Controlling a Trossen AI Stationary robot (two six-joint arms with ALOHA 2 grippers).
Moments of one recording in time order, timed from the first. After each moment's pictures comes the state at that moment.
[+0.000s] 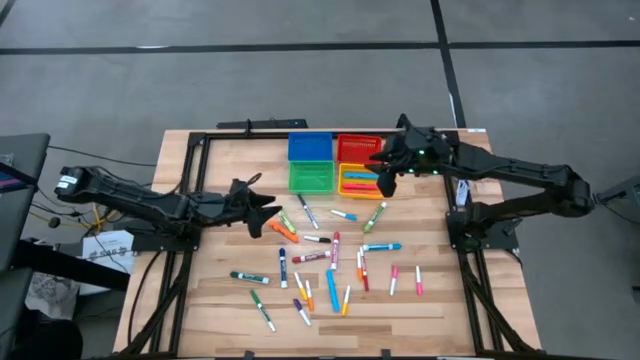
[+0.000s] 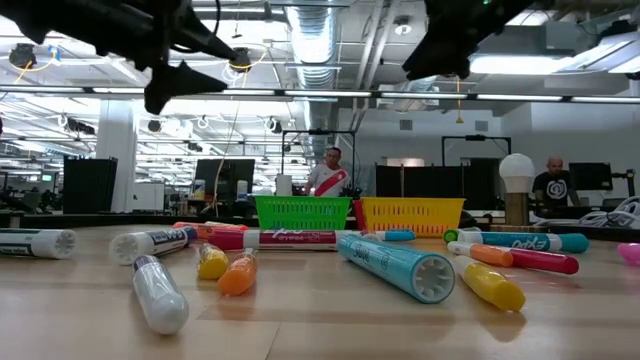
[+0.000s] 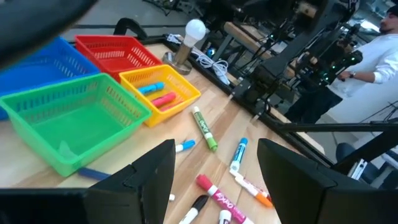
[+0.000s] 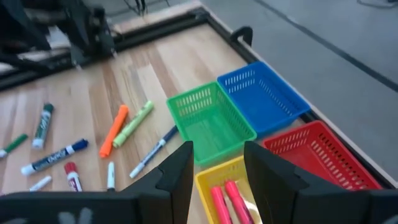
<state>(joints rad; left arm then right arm) -0.20 0.91 0.41 0.25 -0.48 -0.63 -0.30 1.09 0.97 -0.41 0.02 0.09</state>
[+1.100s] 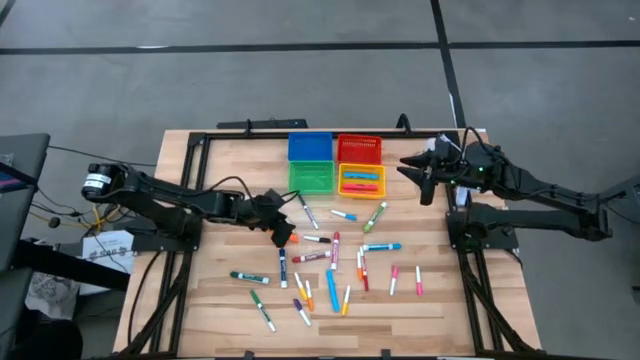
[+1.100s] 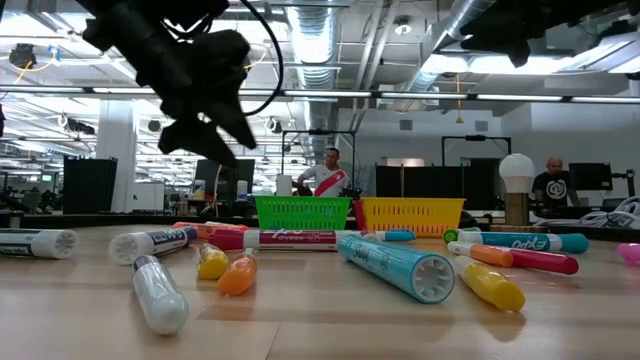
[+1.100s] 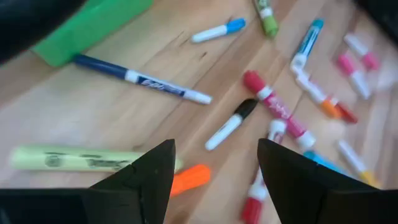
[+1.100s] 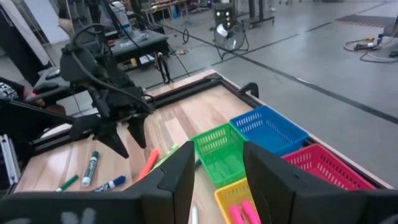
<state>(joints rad) -0.10 1.33 0.68 -0.16 -0.20 -0.70 -0.30 0.59 0.68 -0.31 0.00 0.17</state>
